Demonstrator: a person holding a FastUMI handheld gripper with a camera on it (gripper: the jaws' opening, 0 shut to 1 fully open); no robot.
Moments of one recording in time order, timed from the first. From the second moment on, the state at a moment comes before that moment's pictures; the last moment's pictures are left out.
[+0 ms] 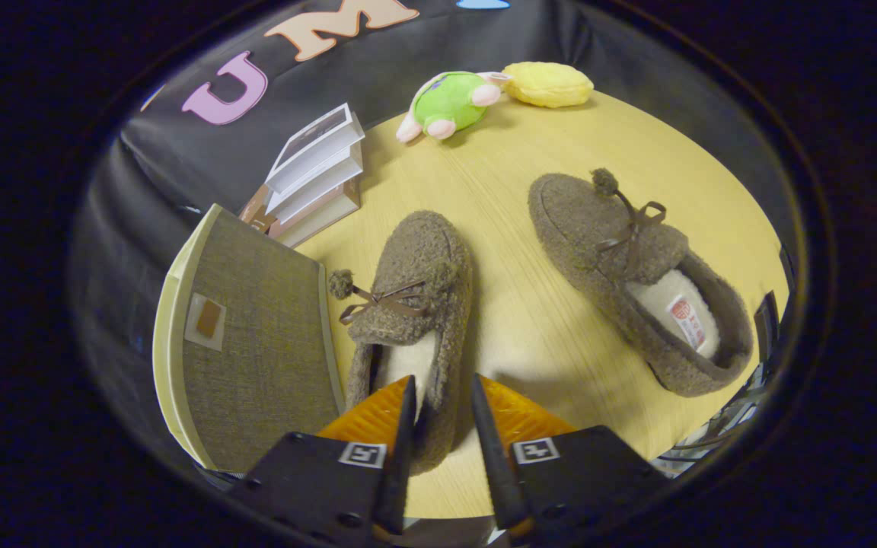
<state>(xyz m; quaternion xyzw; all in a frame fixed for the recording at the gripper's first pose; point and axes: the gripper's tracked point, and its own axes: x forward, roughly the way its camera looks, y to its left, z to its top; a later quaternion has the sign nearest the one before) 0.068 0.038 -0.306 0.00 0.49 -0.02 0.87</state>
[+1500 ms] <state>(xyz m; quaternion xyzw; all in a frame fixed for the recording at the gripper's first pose) 0.054 0.138 -0.158 0.19 0.43 0.10 0.88</state>
